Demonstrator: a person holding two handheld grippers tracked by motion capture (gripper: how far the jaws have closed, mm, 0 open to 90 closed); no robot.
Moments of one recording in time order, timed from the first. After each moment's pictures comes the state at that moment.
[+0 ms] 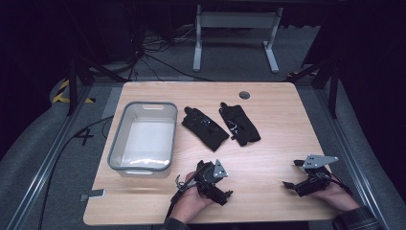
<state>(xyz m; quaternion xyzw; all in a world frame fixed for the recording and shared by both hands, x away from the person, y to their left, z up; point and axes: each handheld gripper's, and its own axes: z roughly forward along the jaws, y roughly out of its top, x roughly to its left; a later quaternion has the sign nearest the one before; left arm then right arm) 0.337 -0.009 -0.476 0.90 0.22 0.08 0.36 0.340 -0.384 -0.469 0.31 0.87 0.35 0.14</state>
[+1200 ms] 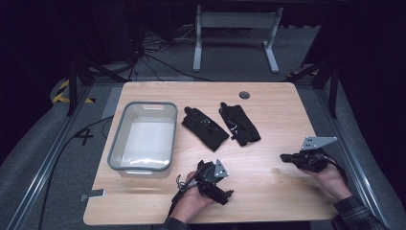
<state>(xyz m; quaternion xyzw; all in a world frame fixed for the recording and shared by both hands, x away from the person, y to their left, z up) 0.337 -0.011 -0.476 0.90 0.23 0.08 0.36 0.379 -0.371 -0.428 0.29 0.87 0.39 0.12</state>
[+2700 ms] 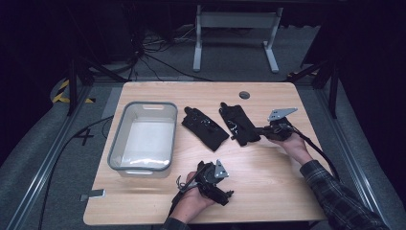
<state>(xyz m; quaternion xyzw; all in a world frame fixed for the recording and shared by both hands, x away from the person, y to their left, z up) 0.334 -0.011 -0.476 0.90 0.23 0.08 0.36 0.490 -0.301 -0.435 0.27 0.88 0.38 0.13</state>
